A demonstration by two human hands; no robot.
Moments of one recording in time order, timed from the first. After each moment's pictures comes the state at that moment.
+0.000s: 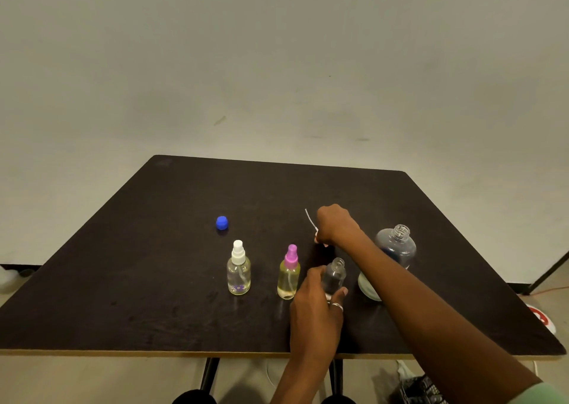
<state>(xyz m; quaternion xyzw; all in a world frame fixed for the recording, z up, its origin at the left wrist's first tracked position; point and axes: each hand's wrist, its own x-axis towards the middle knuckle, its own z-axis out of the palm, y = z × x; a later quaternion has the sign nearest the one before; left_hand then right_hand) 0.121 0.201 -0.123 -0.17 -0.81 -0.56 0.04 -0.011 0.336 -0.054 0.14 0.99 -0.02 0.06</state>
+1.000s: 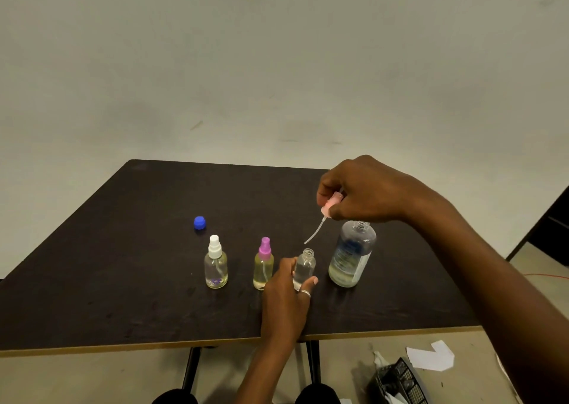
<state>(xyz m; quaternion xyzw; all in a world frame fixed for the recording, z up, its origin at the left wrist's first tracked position) 0.117 0.198 -0.129 -0.19 -0.79 -0.58 0.04 0.143 0.315 0.112 -0.02 1.00 -0.07 -0.05</state>
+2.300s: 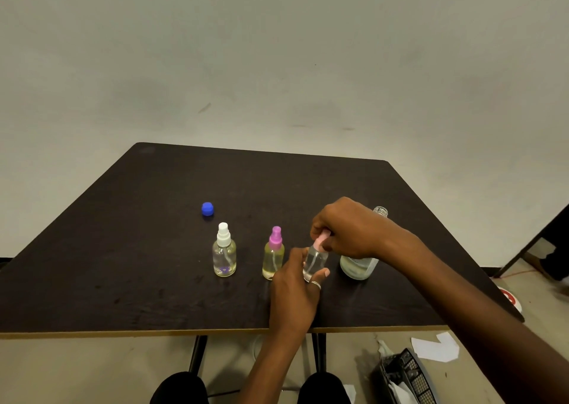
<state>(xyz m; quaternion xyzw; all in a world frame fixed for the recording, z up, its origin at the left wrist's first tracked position) 0.116 0.195 -0.133 -0.21 -0.77 -0.60 0.06 0.115 0.312 0.021 -0.08 1.00 -0.02 0.03</state>
